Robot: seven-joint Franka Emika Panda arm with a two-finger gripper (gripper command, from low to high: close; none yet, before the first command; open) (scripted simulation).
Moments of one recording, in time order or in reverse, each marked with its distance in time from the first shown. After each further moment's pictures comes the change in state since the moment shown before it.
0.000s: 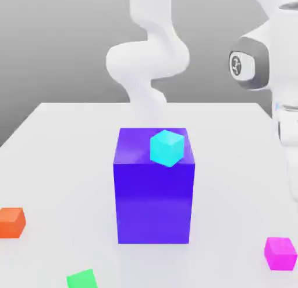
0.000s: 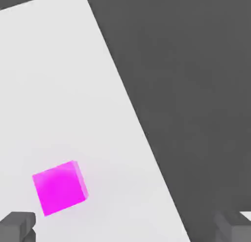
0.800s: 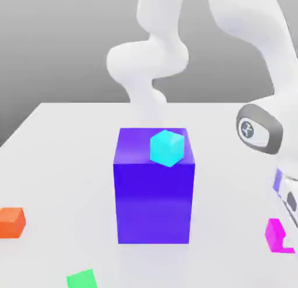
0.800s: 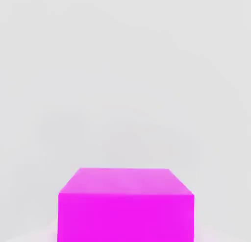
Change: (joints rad) arm -0.049 0.155 -0.058 0.006 -0.087 0.027 -0.105
